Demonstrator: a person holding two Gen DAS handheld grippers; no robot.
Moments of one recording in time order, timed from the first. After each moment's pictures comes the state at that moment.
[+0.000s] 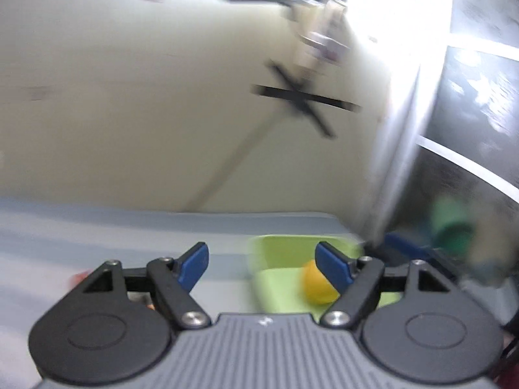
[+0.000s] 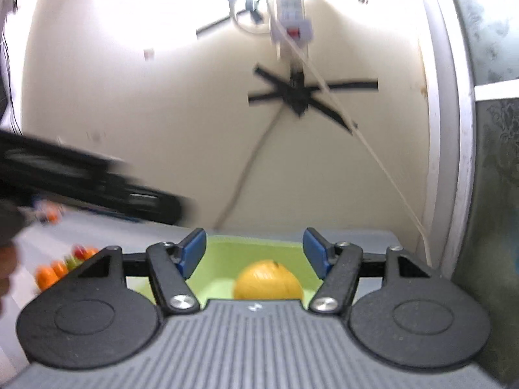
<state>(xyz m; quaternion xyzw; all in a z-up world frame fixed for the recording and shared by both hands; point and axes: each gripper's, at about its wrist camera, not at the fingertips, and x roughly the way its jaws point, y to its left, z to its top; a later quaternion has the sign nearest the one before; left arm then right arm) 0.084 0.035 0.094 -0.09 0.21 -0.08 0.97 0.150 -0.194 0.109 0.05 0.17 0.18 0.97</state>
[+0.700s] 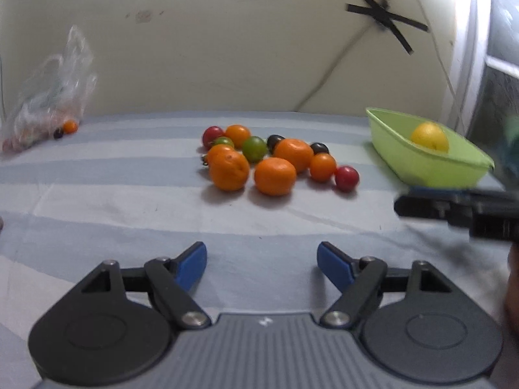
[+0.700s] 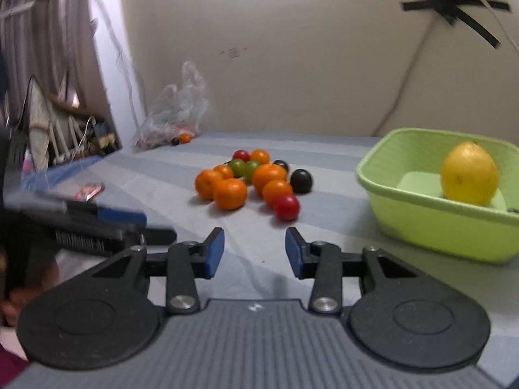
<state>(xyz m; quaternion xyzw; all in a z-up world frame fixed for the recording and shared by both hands) 0.007 0.050 -0.016 -0.02 0.30 0.03 0.95 0.087 -0.115 0.085 0.06 0.32 0.37 0.87</state>
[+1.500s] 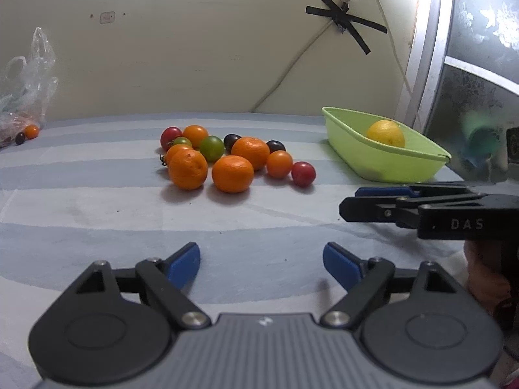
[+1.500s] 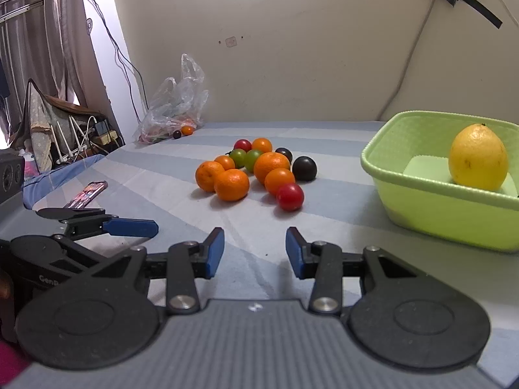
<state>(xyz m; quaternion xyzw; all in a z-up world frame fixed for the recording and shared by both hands) 0.002 0.055 -0.018 -0.05 0.29 -0.06 0.95 0.089 -0.108 0.078 0.07 0.34 0.38 0.86</state>
